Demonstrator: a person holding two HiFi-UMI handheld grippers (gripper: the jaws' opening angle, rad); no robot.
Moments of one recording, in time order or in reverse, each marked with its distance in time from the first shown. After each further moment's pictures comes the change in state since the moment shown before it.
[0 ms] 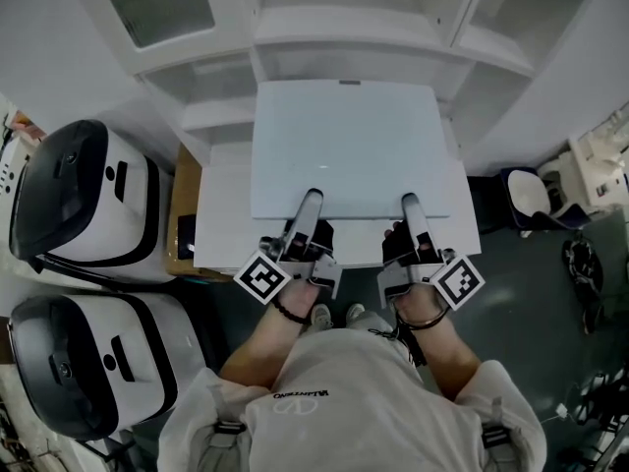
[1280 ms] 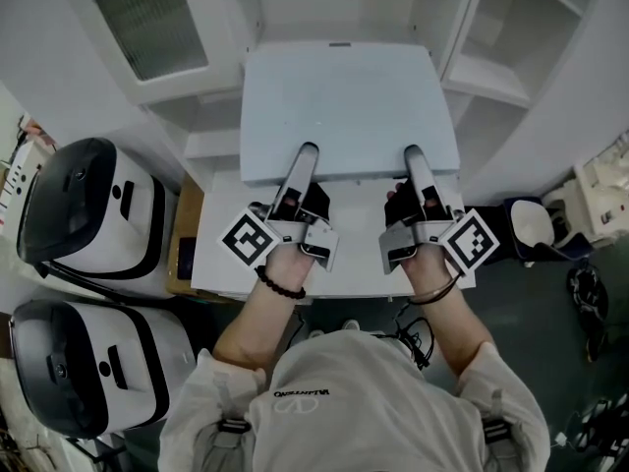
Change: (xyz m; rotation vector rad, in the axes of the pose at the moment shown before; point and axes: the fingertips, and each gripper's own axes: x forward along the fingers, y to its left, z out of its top) left arm 0.125 -0.036 0.031 0.063 -0.006 -0.020; right arm 0.105 0.047 0.088 -0.041 0.007 0.126
